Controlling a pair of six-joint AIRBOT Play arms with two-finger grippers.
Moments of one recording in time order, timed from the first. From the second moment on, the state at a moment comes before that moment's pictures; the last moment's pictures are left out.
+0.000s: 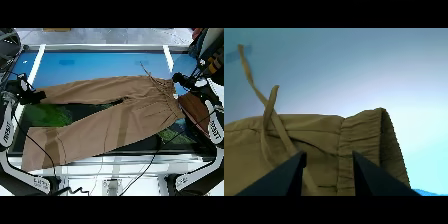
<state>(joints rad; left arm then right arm) 0.25 -1.77 1.52 1.71 -1.00 -1.76 -0.29 -1.76 1.45 -0.74 0.40 0.95</state>
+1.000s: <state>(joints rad) 0.47 -1.52 1.46 1.57 -1.40 -1.53 -0.64 -1.63 1.45 -0.95 1.13 1.05</state>
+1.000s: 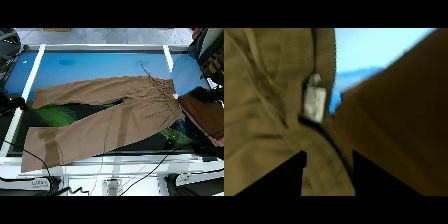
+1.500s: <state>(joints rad) 0.62 -1.44 1.05 1.35 -1.16 -1.20 -0.73 -1.63 1.45 -0.90 1.54 1.09</state>
